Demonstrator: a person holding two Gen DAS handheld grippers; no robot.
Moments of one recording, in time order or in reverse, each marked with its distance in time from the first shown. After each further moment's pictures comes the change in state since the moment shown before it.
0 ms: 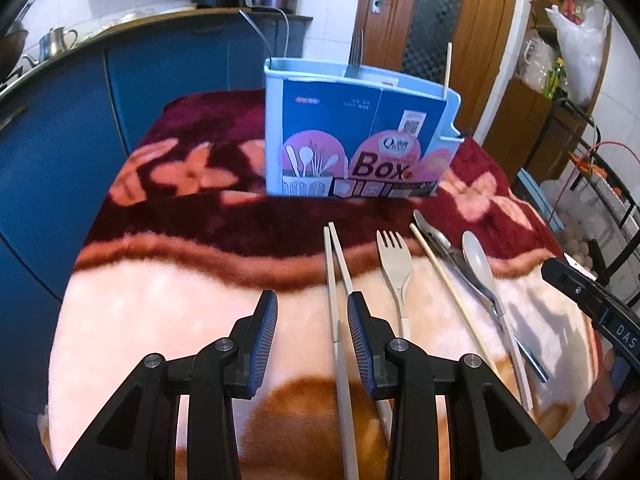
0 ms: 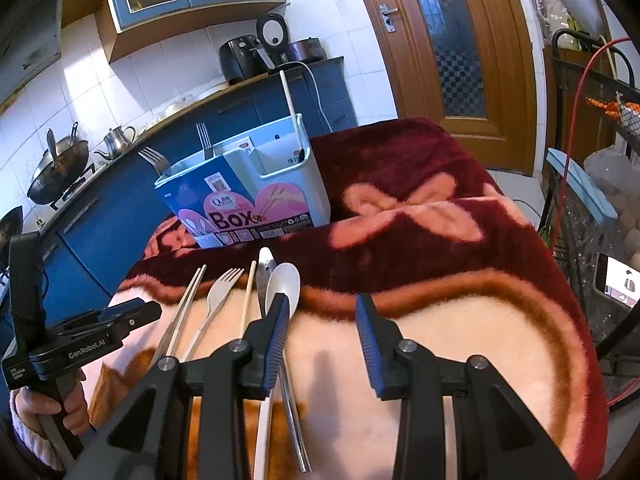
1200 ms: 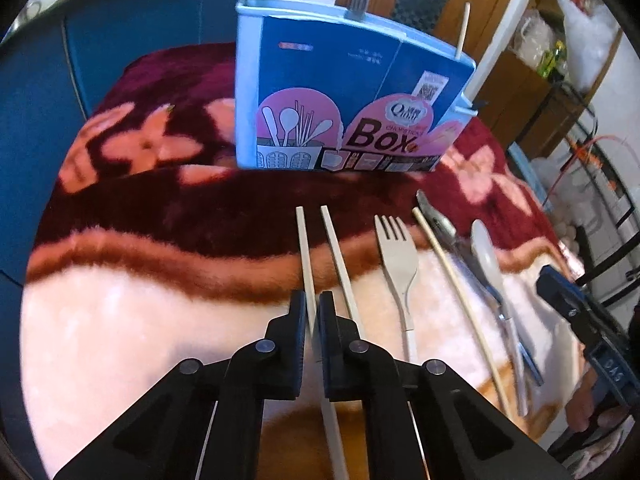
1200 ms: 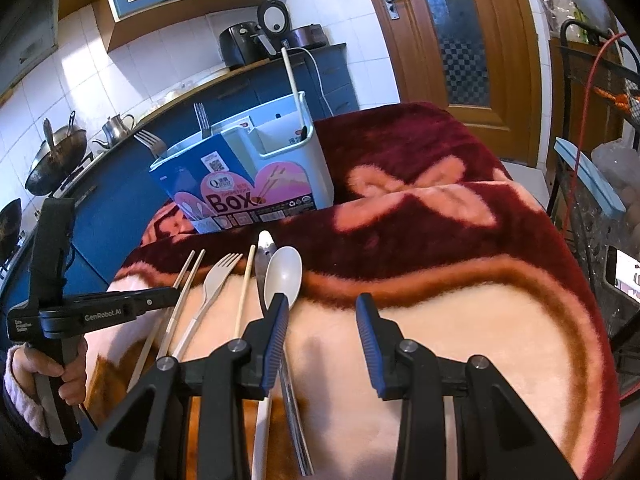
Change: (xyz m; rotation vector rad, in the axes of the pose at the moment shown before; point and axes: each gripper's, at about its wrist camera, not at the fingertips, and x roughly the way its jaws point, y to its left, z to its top) left arm 0.041 0.012 0.021 -0.019 0.161 -0.125; right arm 0.012 0.005 -0.004 -0.014 0.050 0.001
